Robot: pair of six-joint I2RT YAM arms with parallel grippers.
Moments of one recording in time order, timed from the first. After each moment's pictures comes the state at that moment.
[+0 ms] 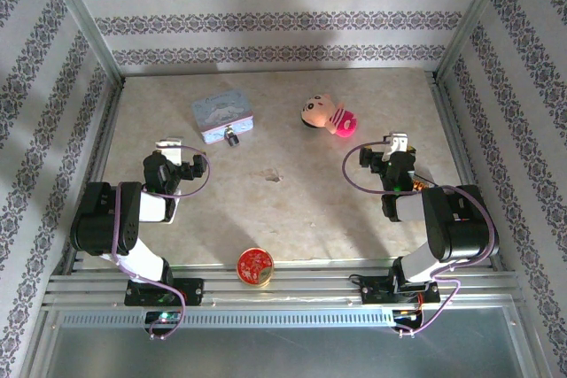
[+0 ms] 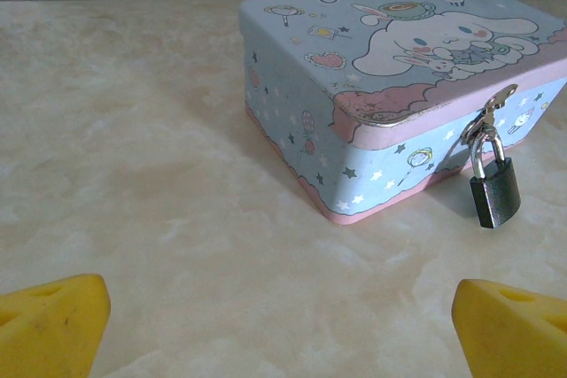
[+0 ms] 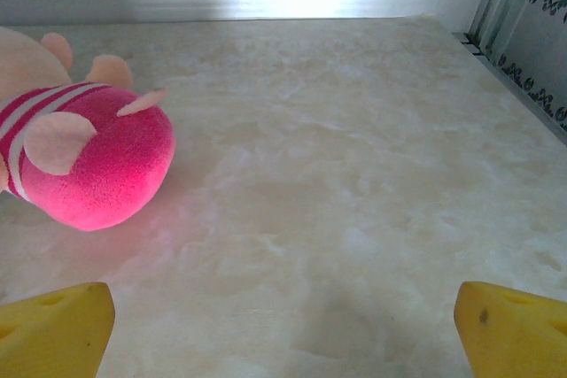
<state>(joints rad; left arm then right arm) 0.07 1.60 0.36 0.91 0.14 0.00 0.04 1.54 0.34 0.89 0.12 0.04</state>
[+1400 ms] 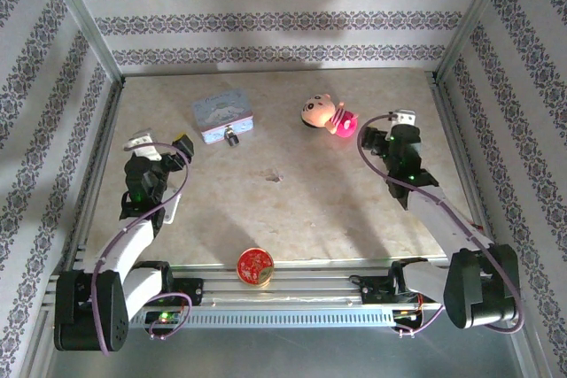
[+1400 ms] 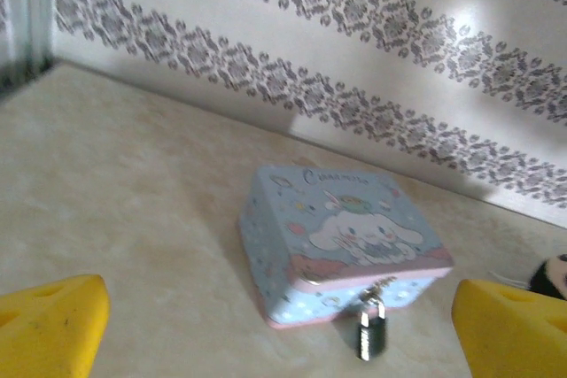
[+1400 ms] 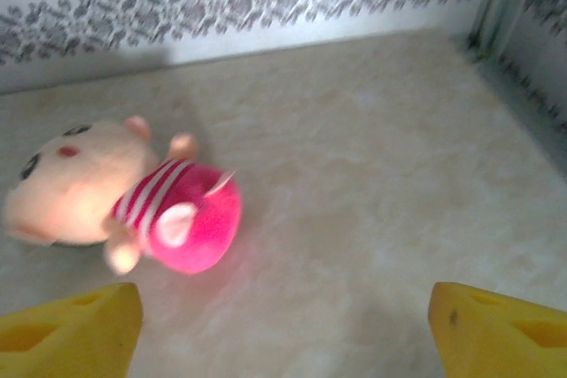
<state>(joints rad) 0.04 1.01 0.35 0.50 0.02 -0.40 0.16 1.16 0.67 0.04 0.19 0.22</state>
